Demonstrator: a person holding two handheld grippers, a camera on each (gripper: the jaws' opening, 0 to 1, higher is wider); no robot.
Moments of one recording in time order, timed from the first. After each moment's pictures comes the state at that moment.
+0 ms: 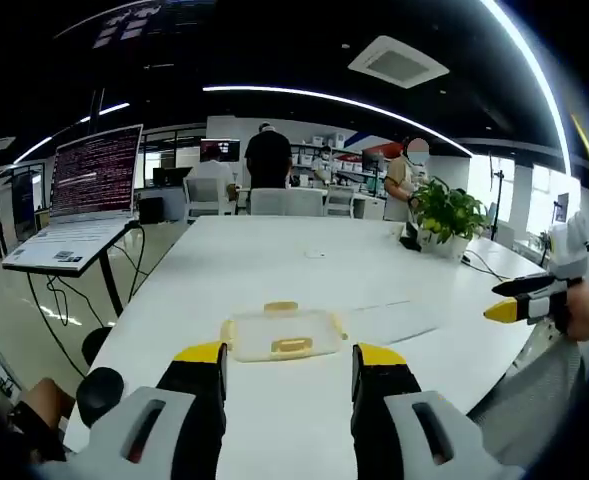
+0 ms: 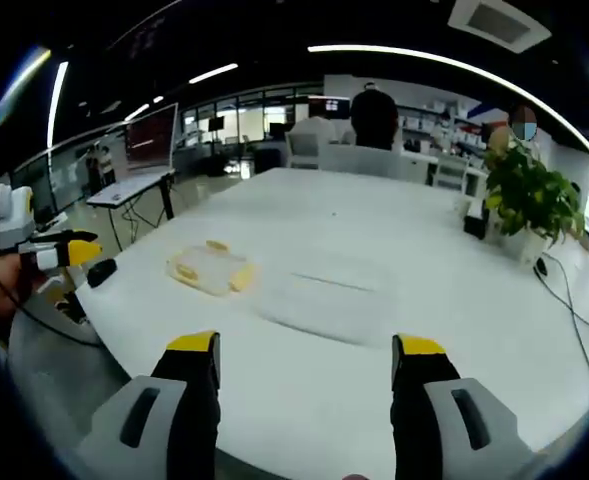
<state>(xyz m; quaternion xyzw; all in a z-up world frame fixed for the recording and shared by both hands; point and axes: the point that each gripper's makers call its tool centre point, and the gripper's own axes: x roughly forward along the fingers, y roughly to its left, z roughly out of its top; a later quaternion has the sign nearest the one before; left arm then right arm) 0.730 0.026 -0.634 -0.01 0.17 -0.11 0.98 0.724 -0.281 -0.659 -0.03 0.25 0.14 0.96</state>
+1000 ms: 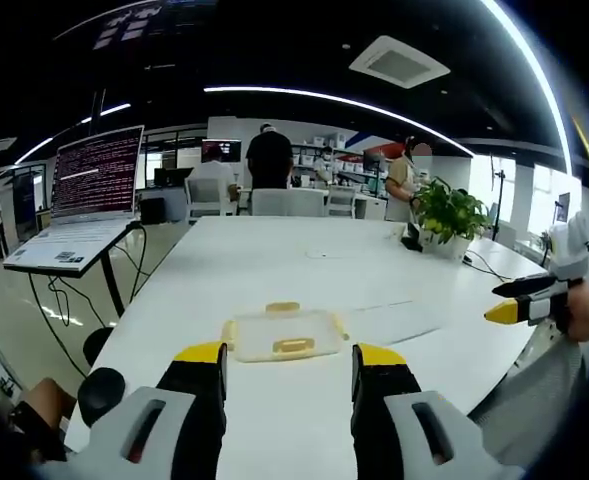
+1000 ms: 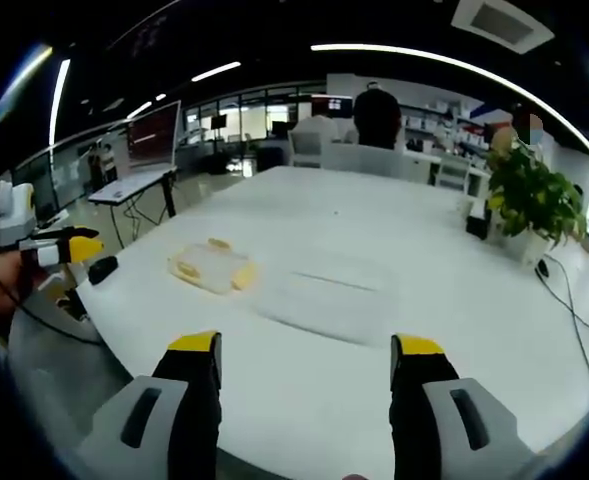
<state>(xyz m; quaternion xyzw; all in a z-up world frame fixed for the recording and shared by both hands) 0.729 0.027 -0.634 -0.01 0.17 -0.11 0.98 0.724 -0.279 -0.660 -0.04 0.26 0.15 0.95</state>
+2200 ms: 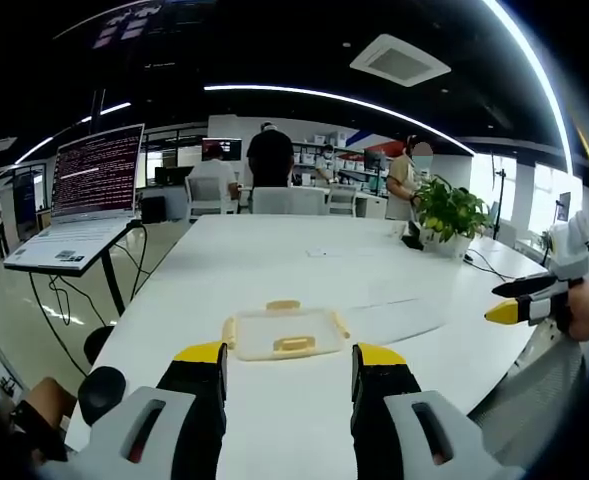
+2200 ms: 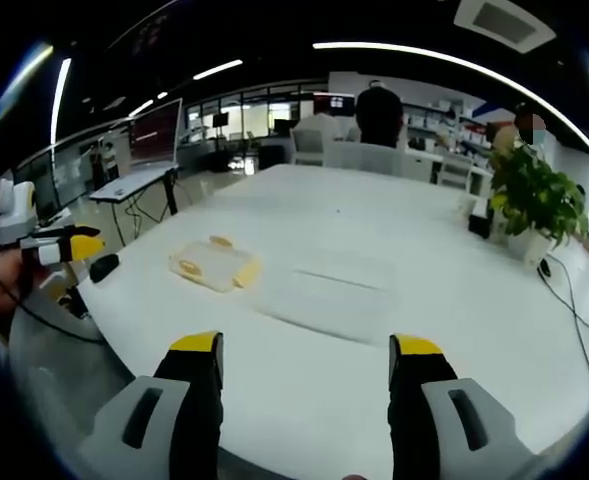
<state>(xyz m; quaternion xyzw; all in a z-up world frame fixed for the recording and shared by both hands) 0.729 0.029 -0.635 -0.01 0.17 -0.11 0.98 0.724 -0.277 -0.662 -0.04 0.26 0.15 0.95</state>
